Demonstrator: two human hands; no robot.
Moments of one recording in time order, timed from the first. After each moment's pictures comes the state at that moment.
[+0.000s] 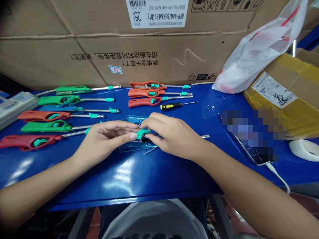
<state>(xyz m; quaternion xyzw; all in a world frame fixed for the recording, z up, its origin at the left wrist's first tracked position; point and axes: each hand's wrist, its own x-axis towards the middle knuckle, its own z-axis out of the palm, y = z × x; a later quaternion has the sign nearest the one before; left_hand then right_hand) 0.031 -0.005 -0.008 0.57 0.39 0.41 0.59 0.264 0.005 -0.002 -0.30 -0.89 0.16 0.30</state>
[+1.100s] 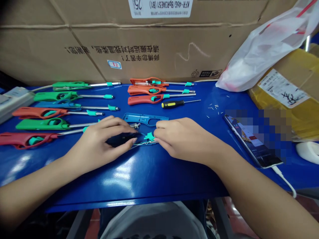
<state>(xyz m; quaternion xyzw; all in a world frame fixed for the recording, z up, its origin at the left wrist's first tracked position) 0.014 -0.002 -0.004 0.88 0.39 0.23 0.14 0.279 0.001 0.015 -0.34 -0.93 0.08 0.06</state>
